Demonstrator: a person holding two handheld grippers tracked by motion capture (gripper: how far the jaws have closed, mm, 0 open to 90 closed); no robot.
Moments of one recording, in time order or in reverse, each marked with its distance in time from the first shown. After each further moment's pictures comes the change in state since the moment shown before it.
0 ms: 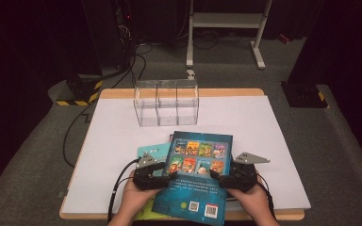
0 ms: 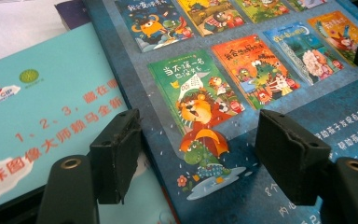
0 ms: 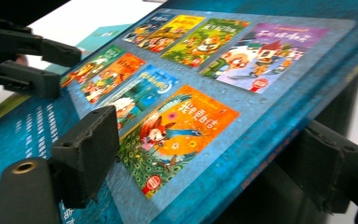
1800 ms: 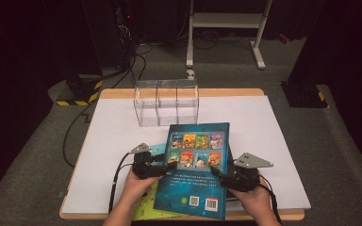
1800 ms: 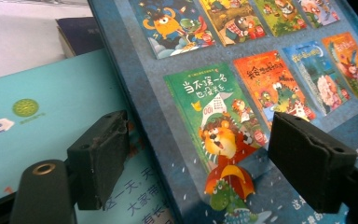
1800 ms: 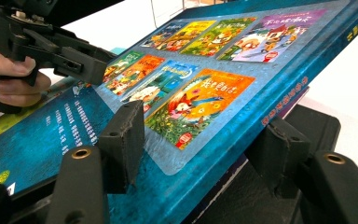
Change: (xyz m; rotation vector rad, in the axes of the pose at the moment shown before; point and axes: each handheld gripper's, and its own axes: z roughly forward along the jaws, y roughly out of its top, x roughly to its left) left arm 0.035 0.011 0.013 -0.075 -0.189 -0.173; right arm 0.022 0.013 -0.022 -0.087 -0.016 -0.140
